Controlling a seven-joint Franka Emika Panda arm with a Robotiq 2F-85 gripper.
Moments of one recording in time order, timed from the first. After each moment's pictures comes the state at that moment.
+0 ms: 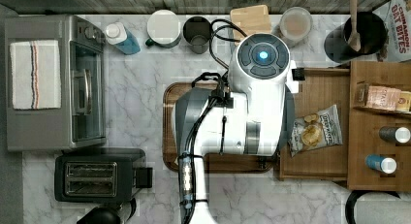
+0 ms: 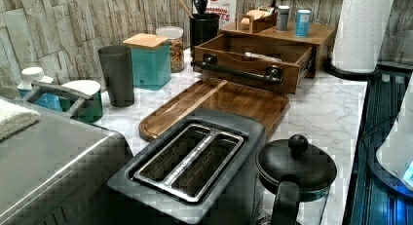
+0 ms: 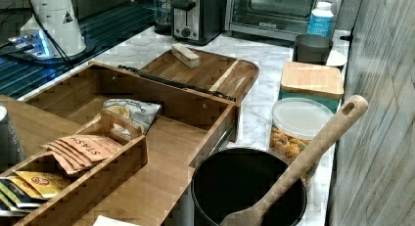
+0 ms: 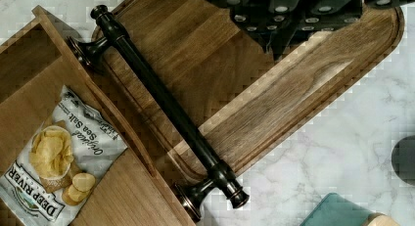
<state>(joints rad) -0.04 0.07 -0.03 -1.86 -0.04 0.28 -0.13</state>
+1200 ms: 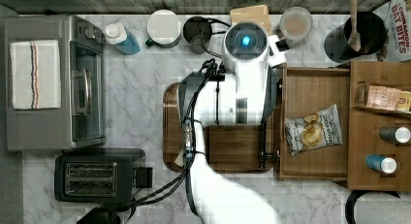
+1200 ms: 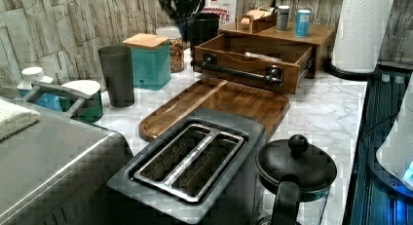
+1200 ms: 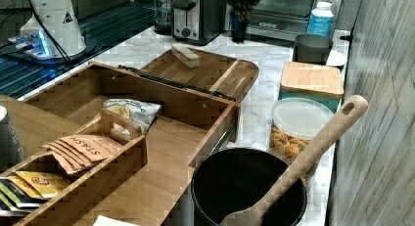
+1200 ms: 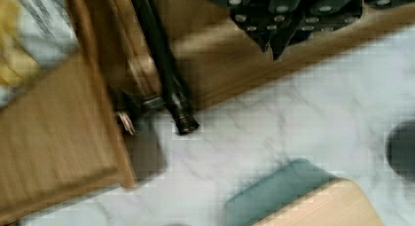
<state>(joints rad) -0.03 0.26 -0.03 -1.90 -0.11 0.63 -0.36</state>
